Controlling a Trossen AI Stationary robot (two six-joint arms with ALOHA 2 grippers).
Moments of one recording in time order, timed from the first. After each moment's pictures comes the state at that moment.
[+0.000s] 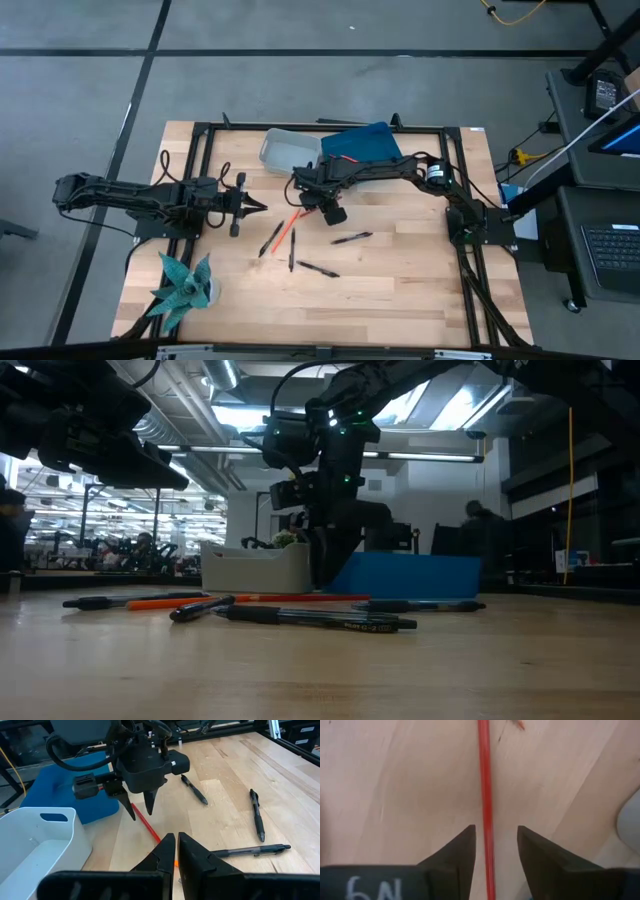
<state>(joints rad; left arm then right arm) 0.06 0.57 0.15 0.11 0.02 0.16 -0.13 2.26 1.82 -0.94 0.01 -0.56</state>
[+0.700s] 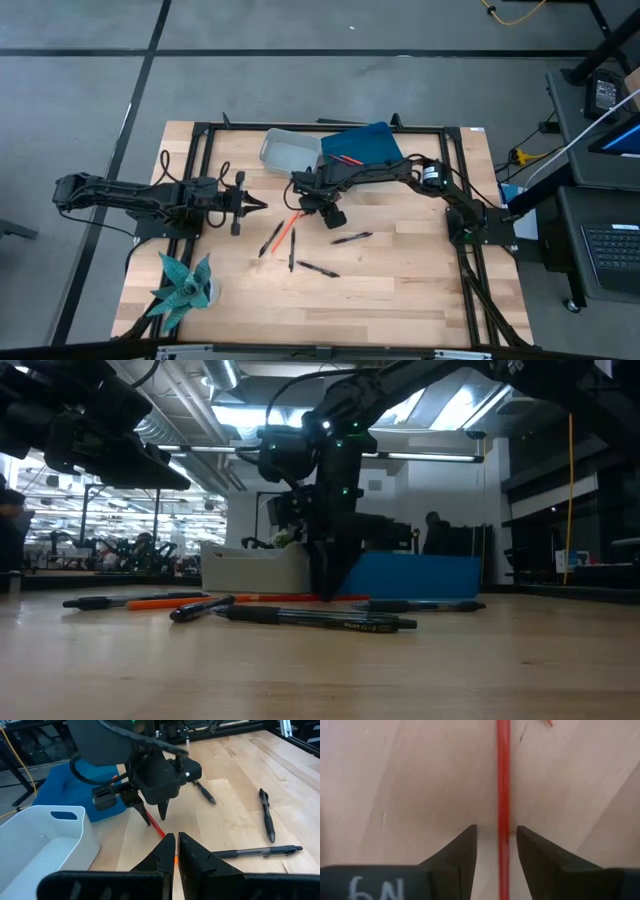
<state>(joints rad) 0.06 0.57 0.15 0.11 -0.02 0.17 -0.13 2.31 1.83 -0.93 -0.02 -0.56</state>
